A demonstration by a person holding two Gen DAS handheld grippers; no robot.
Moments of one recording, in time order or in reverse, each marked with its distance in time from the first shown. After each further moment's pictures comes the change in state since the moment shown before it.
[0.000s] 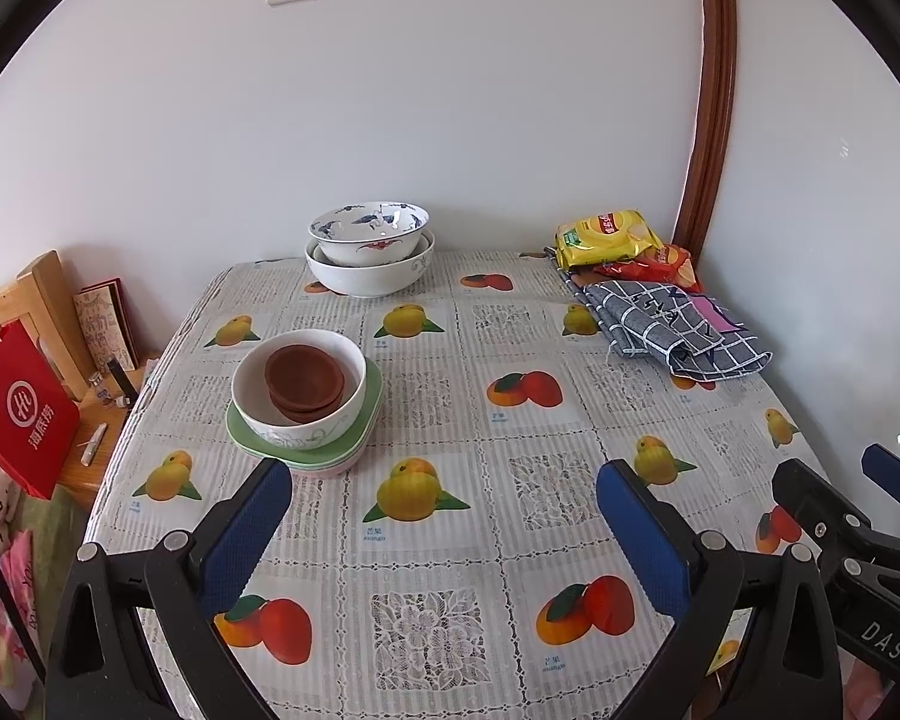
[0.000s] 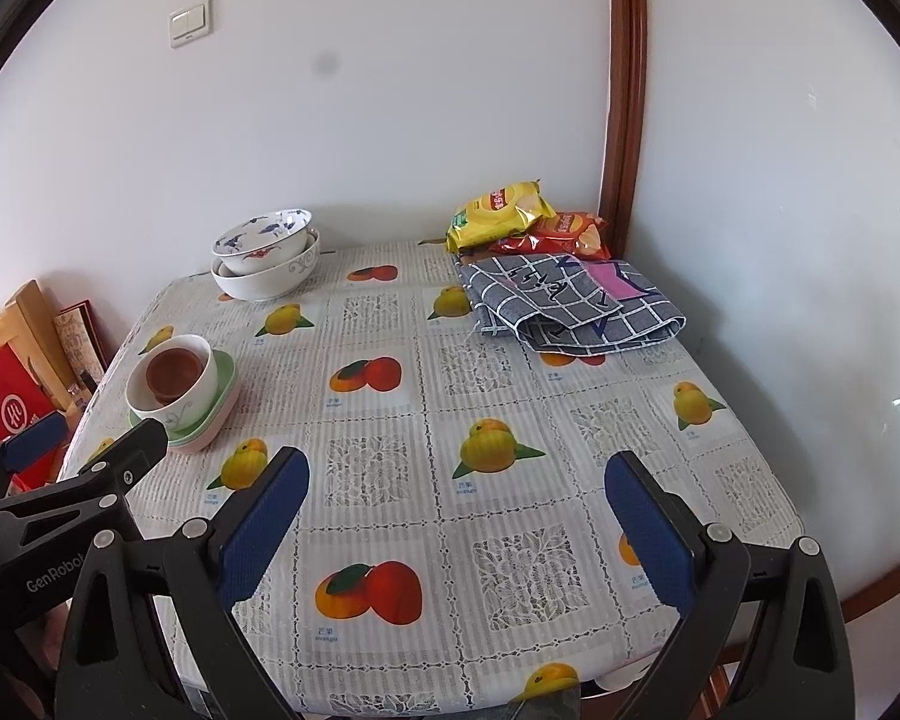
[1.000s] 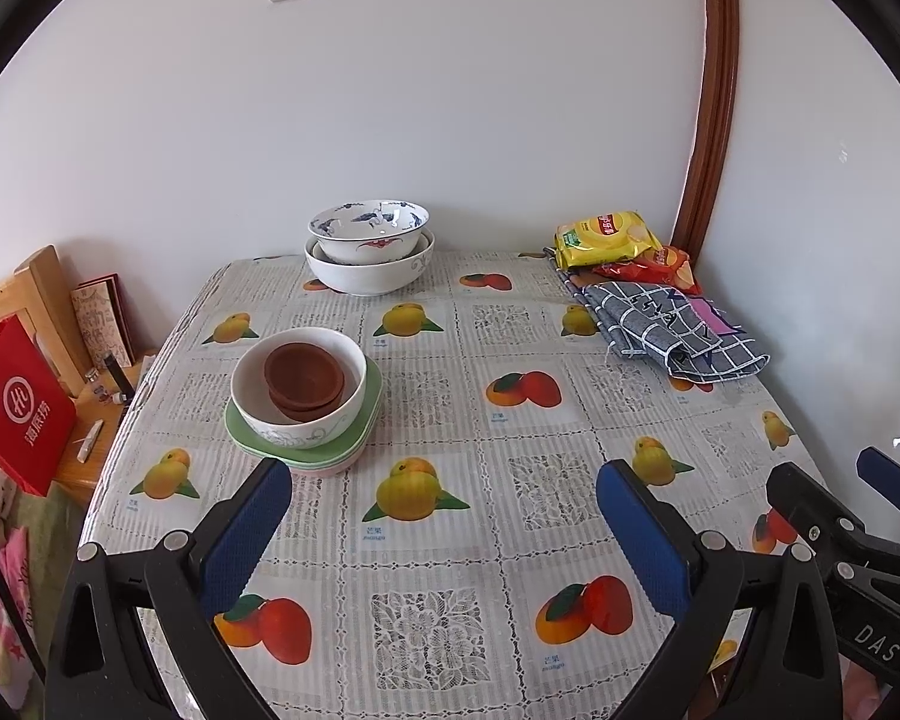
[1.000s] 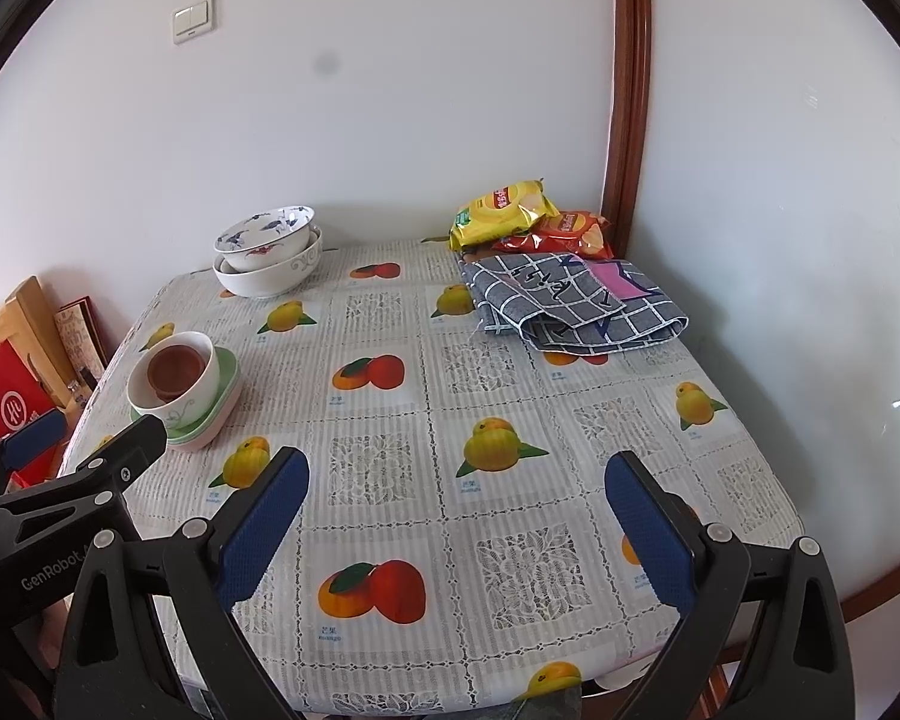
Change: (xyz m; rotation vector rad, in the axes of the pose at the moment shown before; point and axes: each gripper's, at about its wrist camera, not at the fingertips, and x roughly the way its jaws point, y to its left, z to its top) left arm 0.000 0.003 0.000 -0.013 0.001 -0.007; right arm 0.001 0.005 0.001 -0.005 0.005 0.000
